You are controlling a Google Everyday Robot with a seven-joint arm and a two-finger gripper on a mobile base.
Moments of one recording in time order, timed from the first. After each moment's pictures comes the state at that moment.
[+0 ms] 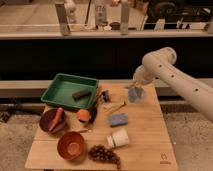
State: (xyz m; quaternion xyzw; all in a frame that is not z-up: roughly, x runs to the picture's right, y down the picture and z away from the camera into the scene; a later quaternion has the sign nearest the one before) arm 0.185 -0.053 0.775 -0.11 -0.08 -0.17 0.98
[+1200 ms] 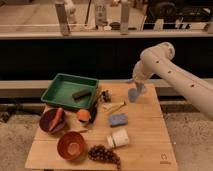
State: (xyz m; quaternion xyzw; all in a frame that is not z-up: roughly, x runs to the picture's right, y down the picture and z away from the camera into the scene) arm 0.195 -0.072 0.795 -0.10 -0.07 -0.16 0.98
